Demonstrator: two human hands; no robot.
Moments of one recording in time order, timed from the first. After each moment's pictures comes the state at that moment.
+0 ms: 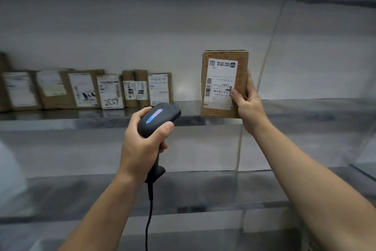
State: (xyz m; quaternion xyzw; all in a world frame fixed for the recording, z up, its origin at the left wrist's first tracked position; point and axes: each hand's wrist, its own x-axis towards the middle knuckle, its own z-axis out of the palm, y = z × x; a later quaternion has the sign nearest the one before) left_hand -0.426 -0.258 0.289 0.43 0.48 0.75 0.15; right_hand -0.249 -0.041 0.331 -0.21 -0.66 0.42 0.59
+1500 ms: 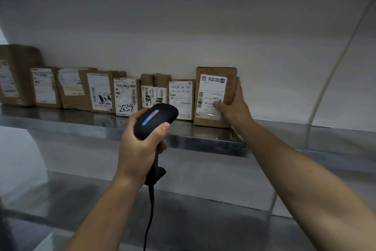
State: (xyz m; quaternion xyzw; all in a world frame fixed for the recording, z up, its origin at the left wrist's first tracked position) left_hand -0.498 -0.169 0.287 0.36 0.49 0.79 0.06; right_hand -0.402 0.075 0.346 -0.26 -0.75 0.40 0.45
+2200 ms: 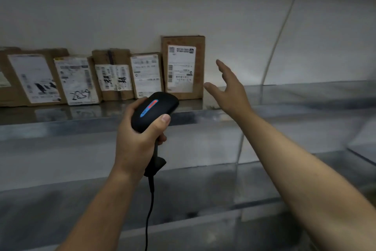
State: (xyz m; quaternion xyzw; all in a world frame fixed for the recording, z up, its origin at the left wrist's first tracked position) left_hand -0.501 -0.160 0.268 0.44 0.45 0.75 0.19; right_hand -0.338 0.012 0.318 -0.32 -0.77 0.22 0.51
